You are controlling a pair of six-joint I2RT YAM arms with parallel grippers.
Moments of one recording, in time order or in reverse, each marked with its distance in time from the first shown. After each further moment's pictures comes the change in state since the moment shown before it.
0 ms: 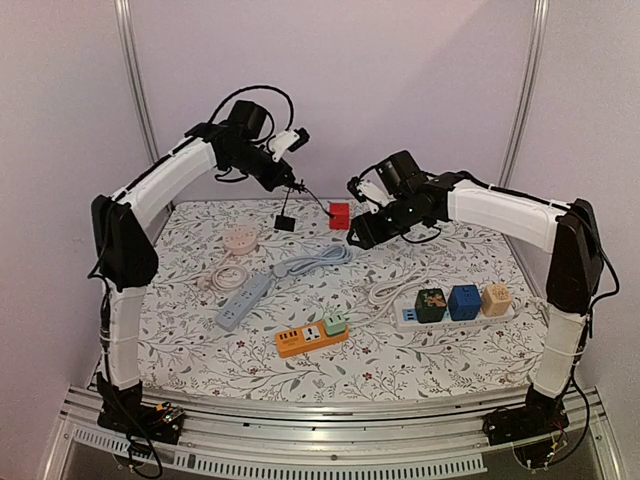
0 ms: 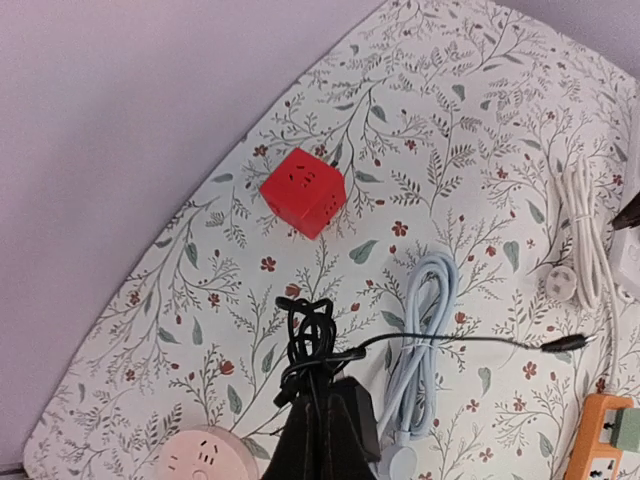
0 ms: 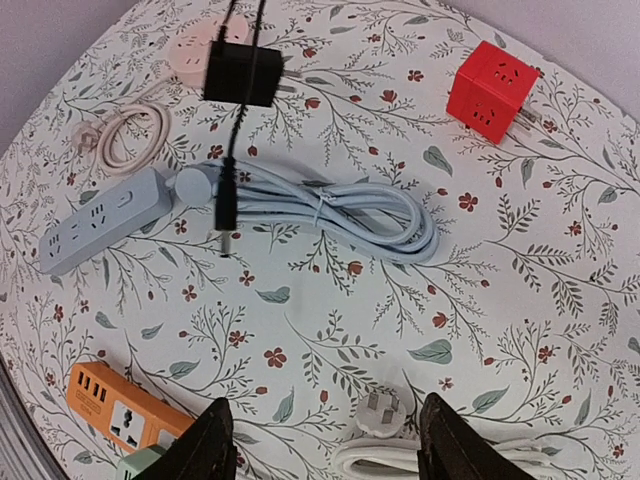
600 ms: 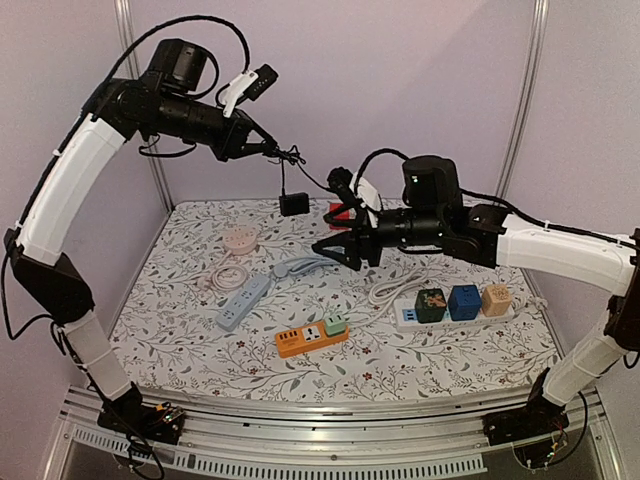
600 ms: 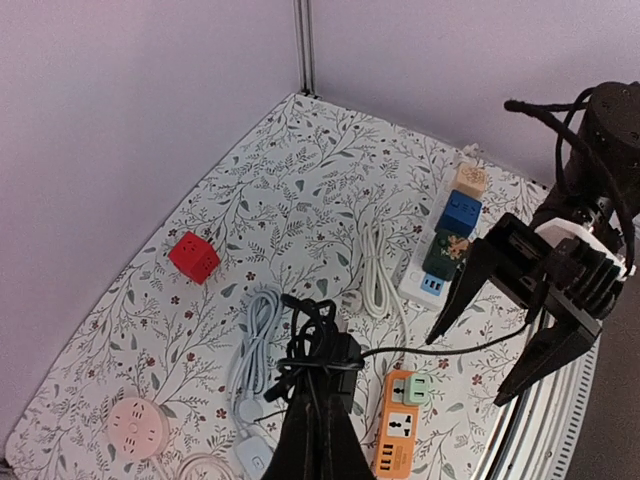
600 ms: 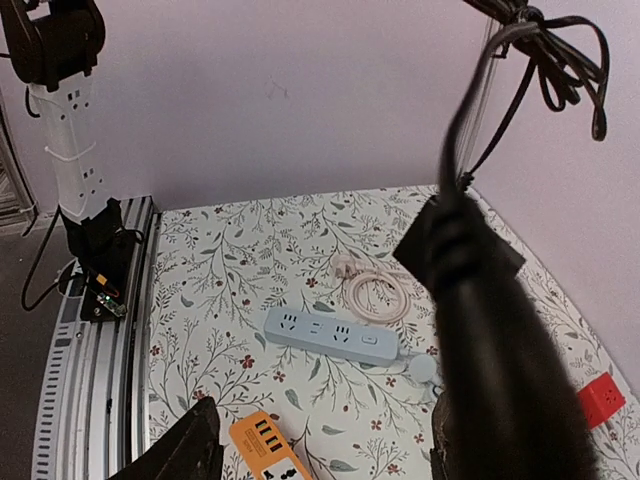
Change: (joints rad) left arm -0.136 -0.523 -0.018 -0.290 0.130 -0.142; right arm 0.203 -0.384 -0.356 0.461 -0.248 -0.261
